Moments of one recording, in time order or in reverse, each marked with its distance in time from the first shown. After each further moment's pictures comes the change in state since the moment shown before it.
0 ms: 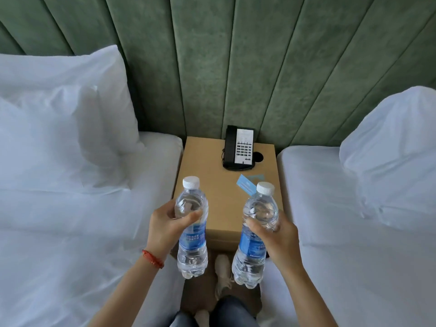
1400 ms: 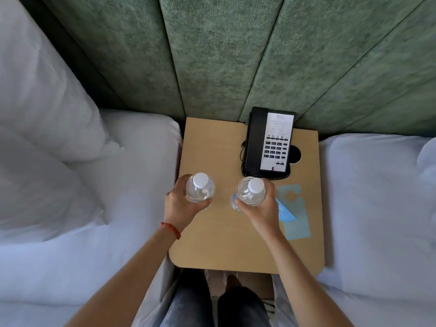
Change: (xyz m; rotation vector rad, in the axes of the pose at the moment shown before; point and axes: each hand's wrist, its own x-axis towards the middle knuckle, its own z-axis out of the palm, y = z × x) left_hand 0.321 -0.153 0.038 0.356 -0.023 -0.192; right_hand 0.314 0.117 0.173 -0.202 -0.023 0.199
